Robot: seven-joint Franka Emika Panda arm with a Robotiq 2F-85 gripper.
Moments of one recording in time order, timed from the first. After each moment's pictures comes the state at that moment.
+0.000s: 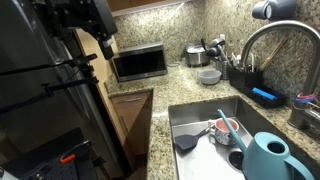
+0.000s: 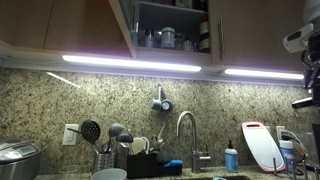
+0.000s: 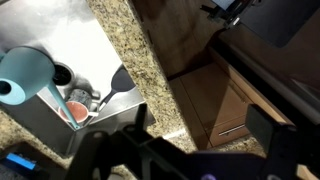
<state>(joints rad) -0.04 -0.89 -0.32 -2.78 0.01 2.00 -0.78</state>
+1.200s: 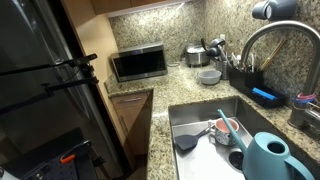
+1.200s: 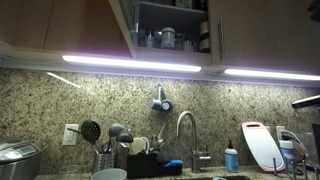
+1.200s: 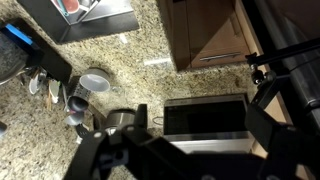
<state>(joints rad) 0.19 -1.30 -0.15 -2.73 0.11 1.98 -0.58</state>
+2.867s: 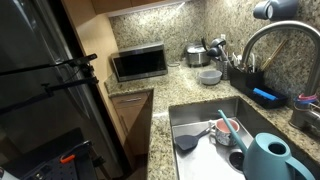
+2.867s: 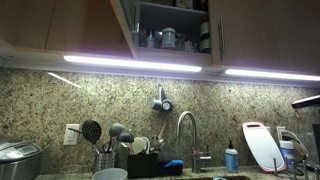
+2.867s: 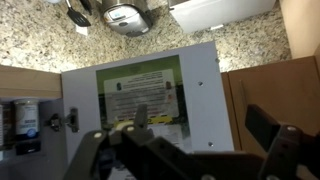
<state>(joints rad) 0.38 -0.82 -0.03 -2.40 0.30 2.69 -0.25</state>
